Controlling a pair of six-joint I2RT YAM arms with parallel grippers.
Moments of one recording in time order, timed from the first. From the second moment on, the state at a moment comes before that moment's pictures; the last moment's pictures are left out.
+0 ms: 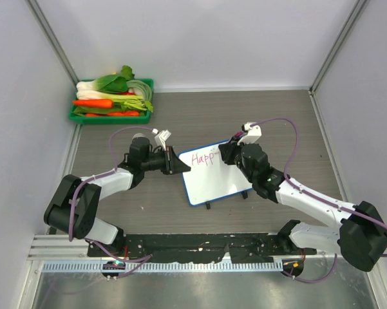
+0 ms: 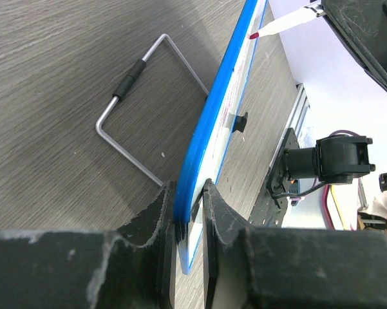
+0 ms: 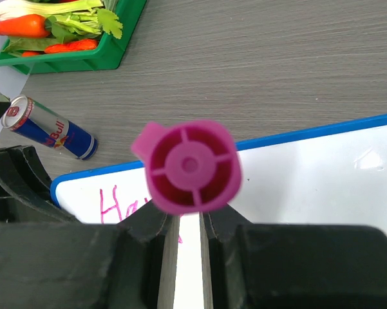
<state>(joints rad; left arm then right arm) -0.40 1.46 0.59 0.42 0.75 -0.59 0.71 1.13 0.63 0.25 0.32 0.50</state>
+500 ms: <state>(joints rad) -0.40 1.46 0.59 0.42 0.75 -0.59 0.71 1.10 0.60 0.23 0.30 0.50</state>
